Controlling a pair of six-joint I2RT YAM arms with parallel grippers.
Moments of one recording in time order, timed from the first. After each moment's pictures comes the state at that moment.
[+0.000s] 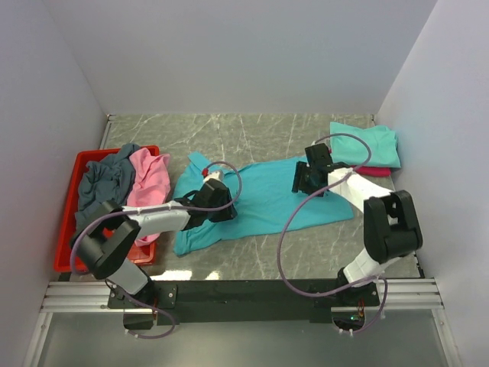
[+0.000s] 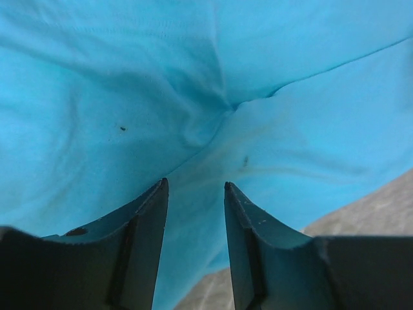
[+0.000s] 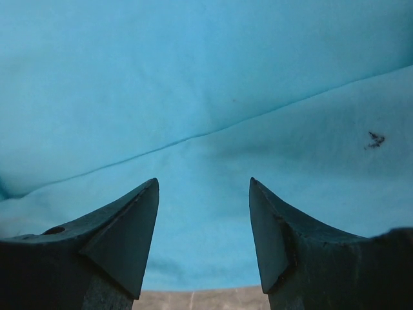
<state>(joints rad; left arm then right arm) -0.74 1.52 0.72 0.01 -0.10 -0.81 0.26 1.57 0.98 -0.43 0.02 0.43</state>
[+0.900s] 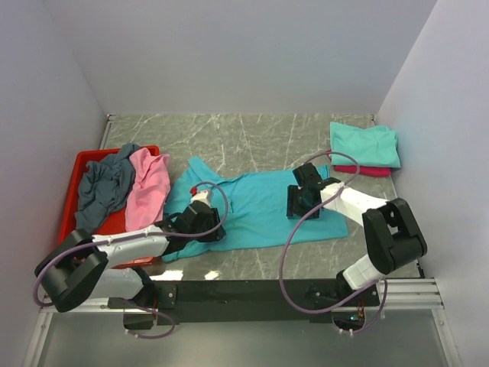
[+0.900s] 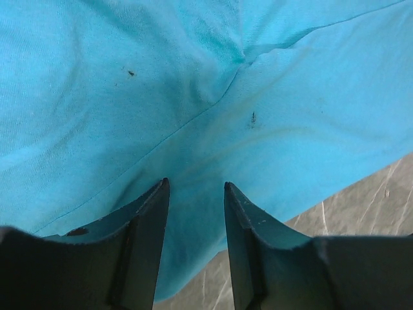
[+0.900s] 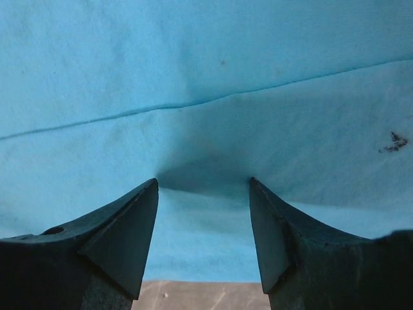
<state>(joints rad) -0.79 1.27 0.44 0.03 -0.09 -0.77 0.39 1.54 0.82 -0.50 0.04 0.47</state>
